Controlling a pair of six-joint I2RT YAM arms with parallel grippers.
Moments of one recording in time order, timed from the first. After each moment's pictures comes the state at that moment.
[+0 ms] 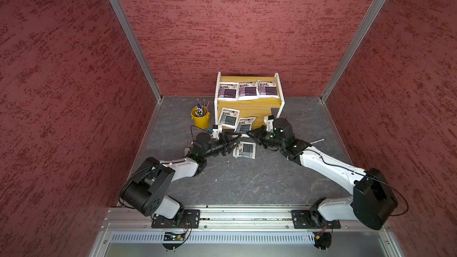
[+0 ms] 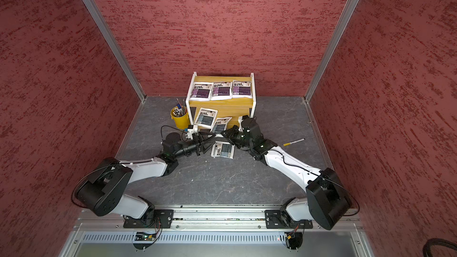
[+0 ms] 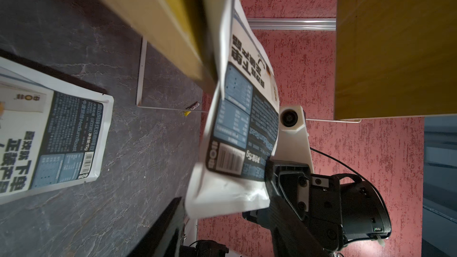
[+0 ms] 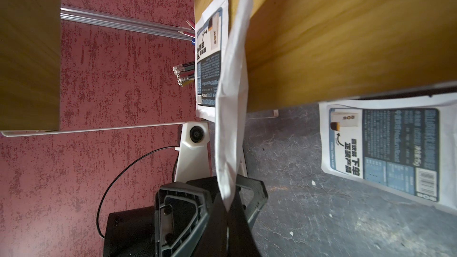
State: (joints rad) left arm -0.49 1.50 0.50 0.88 0.59 -1.52; right arm 0.60 1.37 0.88 0.08 -0.33 1.25
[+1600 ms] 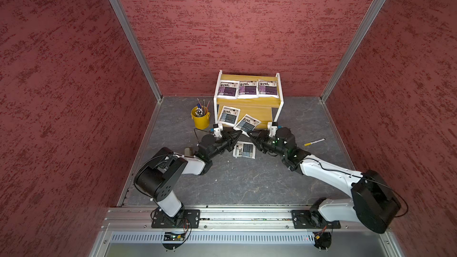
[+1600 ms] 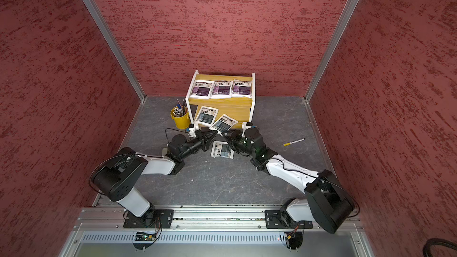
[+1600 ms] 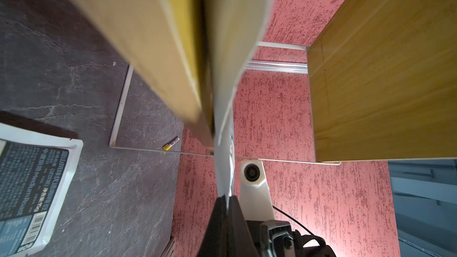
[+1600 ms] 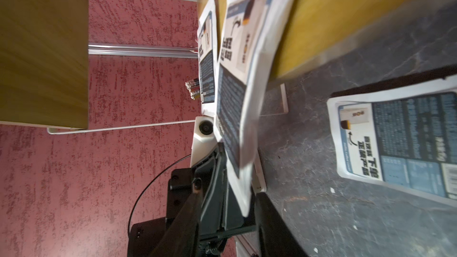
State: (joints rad) left arm -0.56 1.65 0.53 1.13 0.34 -1.64; right arm 0.63 1.35 0.69 0.39 -0.26 1.43
